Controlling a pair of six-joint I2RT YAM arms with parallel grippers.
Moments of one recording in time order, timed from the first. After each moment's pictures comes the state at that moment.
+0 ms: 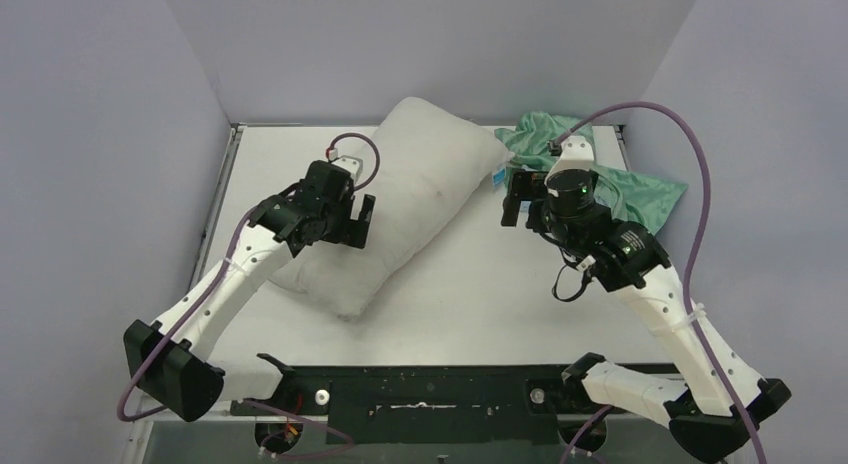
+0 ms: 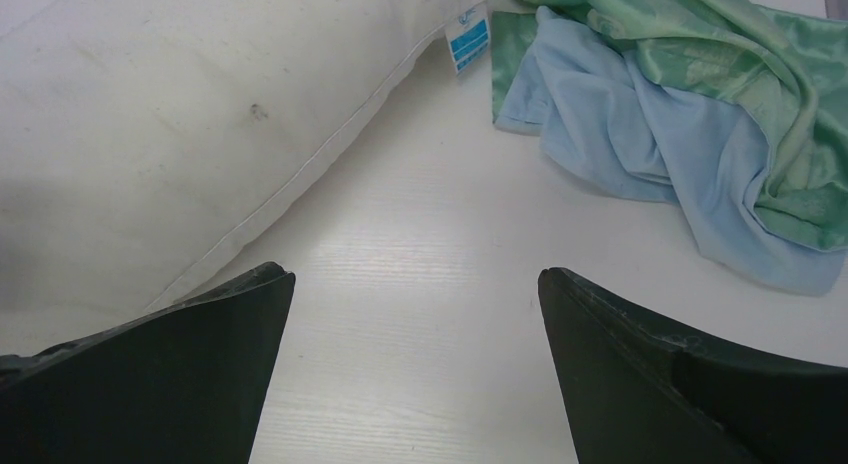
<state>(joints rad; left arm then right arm) -0.53 1.27 1.25 -0.88 -0.26 -0.19 0.60 1.01 1.29 -0.81 0.38 0.38</state>
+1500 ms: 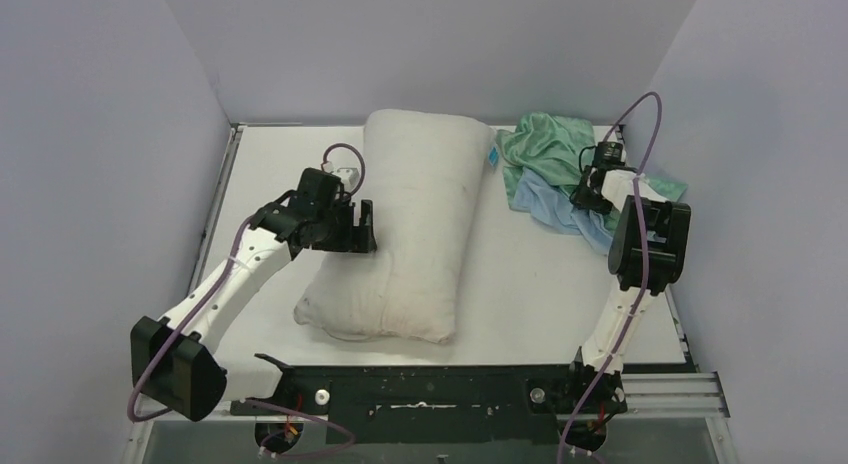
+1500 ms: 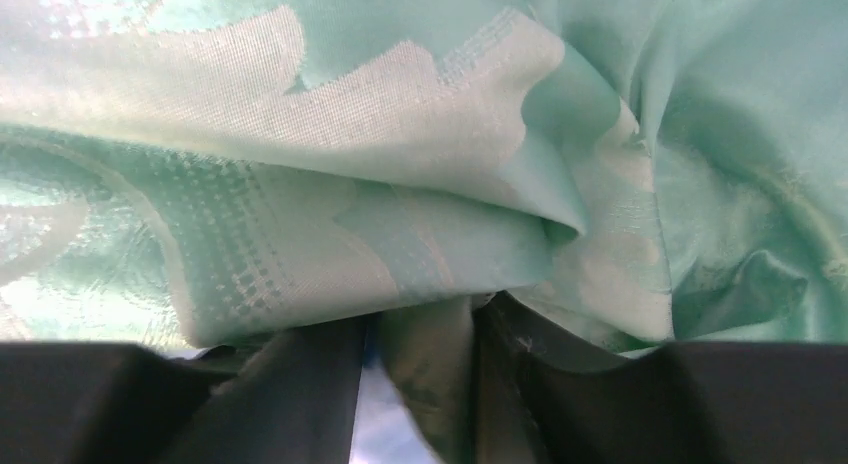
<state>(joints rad) -0.44 1.25 1.11 -0.76 0.08 -0.36 -0.18 2.03 1.43 -0.41 0.17 0.13</state>
